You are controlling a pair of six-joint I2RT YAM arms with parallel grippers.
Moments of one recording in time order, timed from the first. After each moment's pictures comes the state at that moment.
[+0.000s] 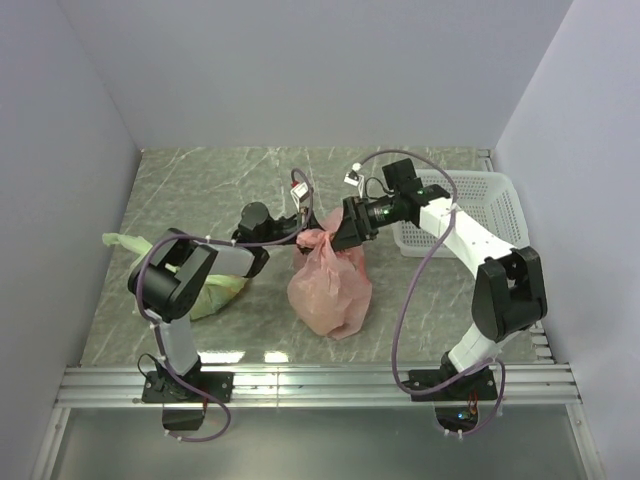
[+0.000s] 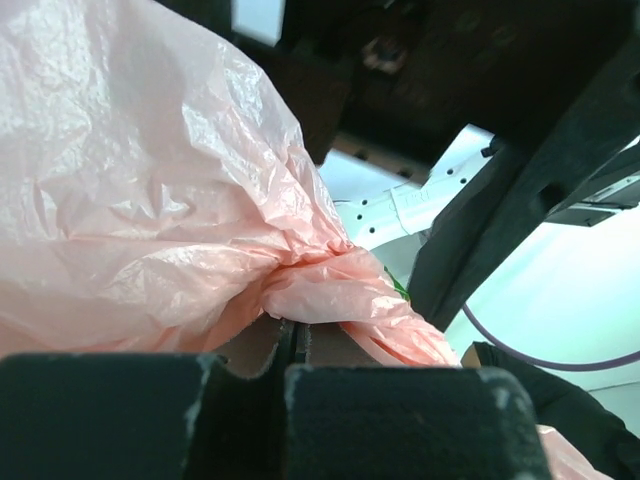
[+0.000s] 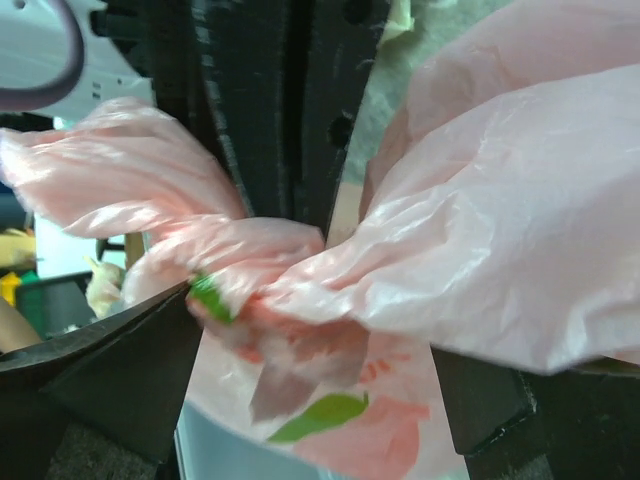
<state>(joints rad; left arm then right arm) -0.53 1.84 0.83 1.18 1.03 -1.32 0.38 1.64 1.26 -0.54 -1.05 0.11</state>
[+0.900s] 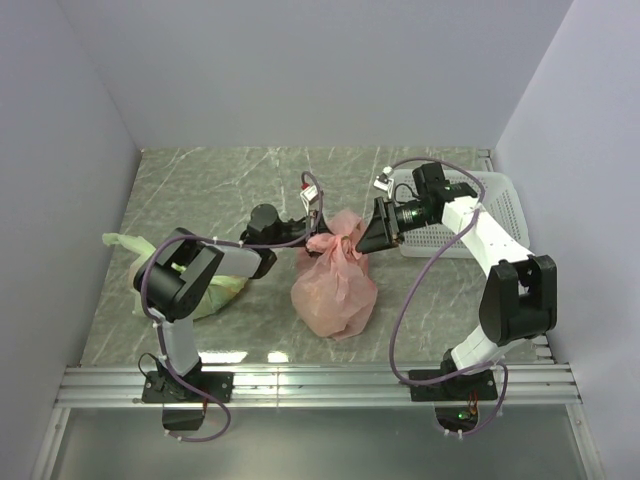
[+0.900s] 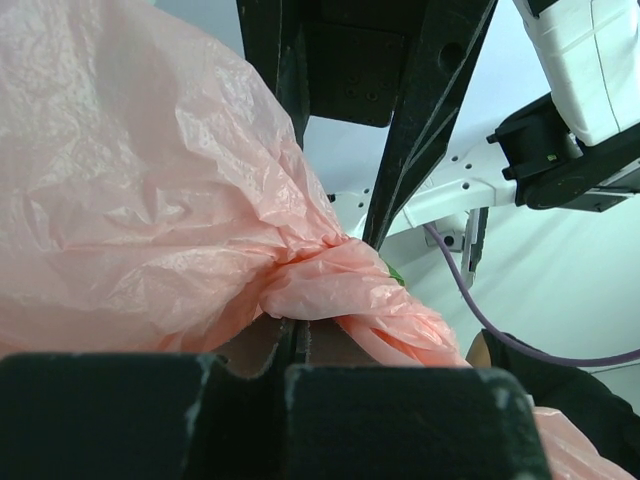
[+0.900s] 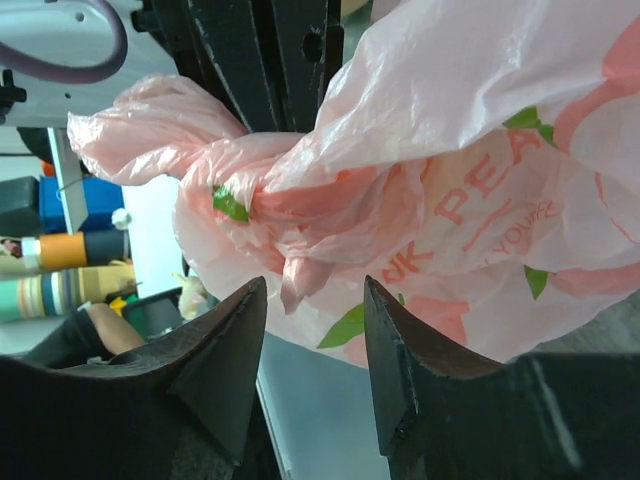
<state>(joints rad) -0.59 1.87 0.86 1.18 1.01 -1.30 0.20 1.59 1.27 -0.88 -1.15 0.02</state>
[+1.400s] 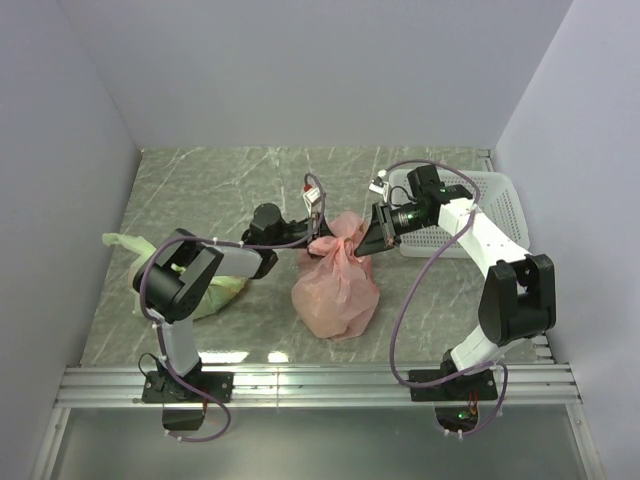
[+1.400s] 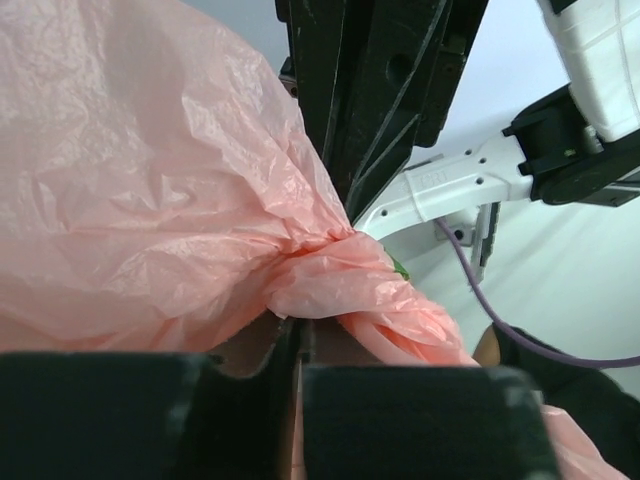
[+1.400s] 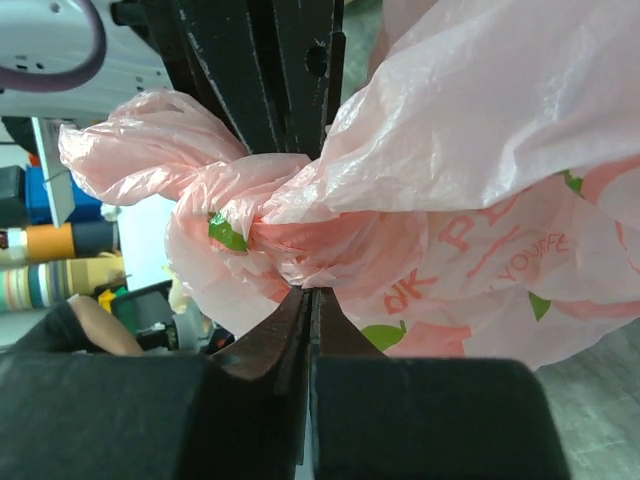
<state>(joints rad) -0.60 1.86 0.87 1.13 1.02 -1.26 0.23 1.59 1.25 -0.86 -1.13 0.01</state>
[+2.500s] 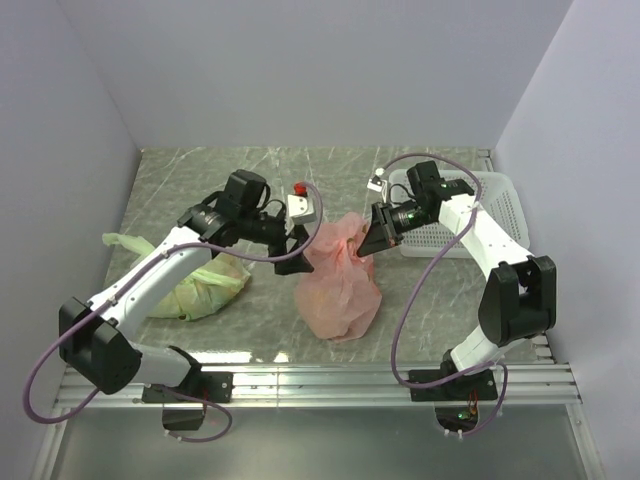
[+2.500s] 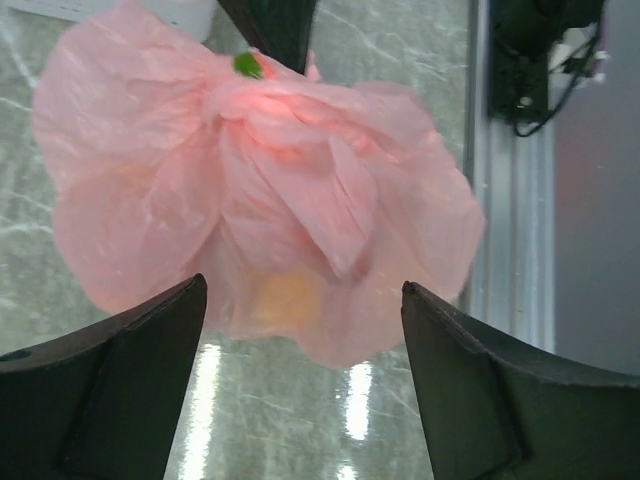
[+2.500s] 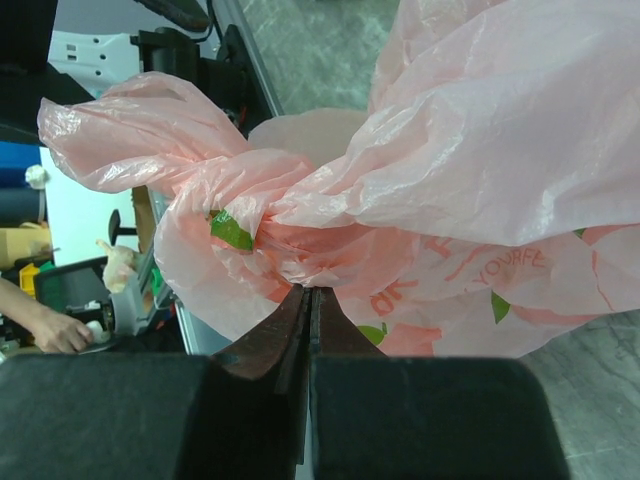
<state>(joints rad) -0.56 1.34 1.23 -0.62 0.81 0.46 0.24 1.59 1.31 -0.96 -1.08 -0.17</state>
